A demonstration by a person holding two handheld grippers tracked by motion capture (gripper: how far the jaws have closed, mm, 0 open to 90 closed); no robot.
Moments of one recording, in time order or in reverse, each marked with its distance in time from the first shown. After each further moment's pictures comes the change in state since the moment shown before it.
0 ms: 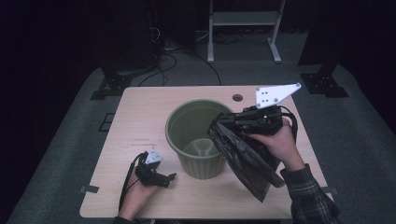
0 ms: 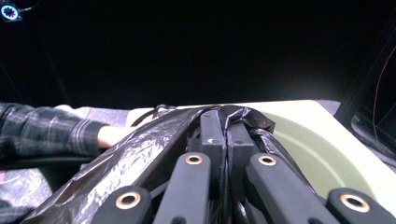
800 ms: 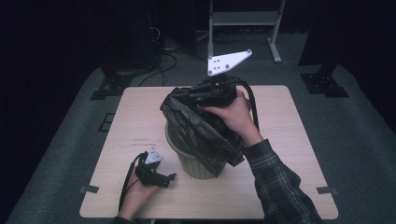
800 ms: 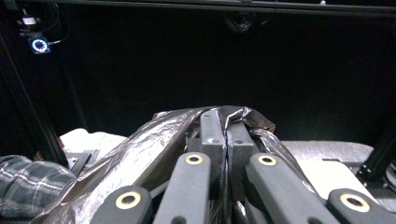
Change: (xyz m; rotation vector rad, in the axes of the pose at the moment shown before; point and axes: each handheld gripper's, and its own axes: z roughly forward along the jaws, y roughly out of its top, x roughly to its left) left arm 0.000 0.000 0.000 -0.001 0.001 0.000; right arm -0.027 0.078 0.085 -0.089 0.117 -0.043
